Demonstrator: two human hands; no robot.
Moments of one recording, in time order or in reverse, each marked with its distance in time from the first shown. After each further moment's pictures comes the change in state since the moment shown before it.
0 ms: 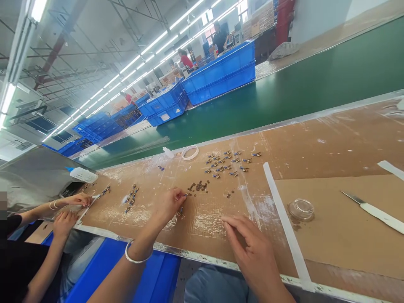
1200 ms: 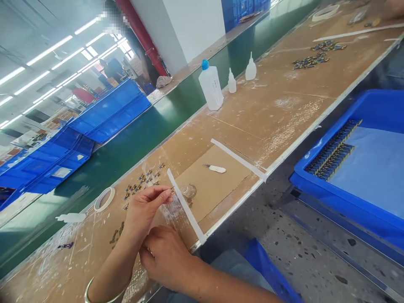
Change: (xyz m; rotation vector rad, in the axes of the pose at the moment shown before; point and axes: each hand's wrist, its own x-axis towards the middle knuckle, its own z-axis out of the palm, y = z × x) left_hand -0.005 0.230 0.097 -0.543 -0.438 0.231; right_hand 0.008 0.015 0.001 0.189 0.047 0.142
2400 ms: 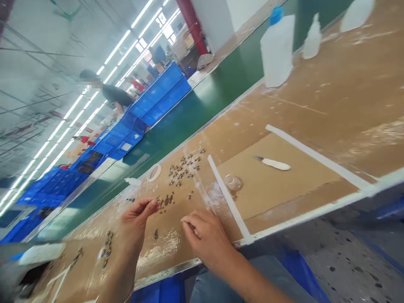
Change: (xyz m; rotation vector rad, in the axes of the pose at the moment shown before) left_hand -0.074 -0.054 -0.126 0.024 0.568 -0.117; right_hand -0.006 -0.010 -0.005 0.128 -0.005 0.031
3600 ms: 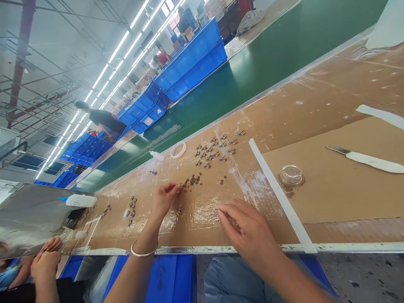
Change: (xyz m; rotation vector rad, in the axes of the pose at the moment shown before) left_hand 0.049 -0.109 -0.056 0.304 -0.072 -0.024; right_hand -0.003 0.003 0.011 -0.285 -0.080 -0.140
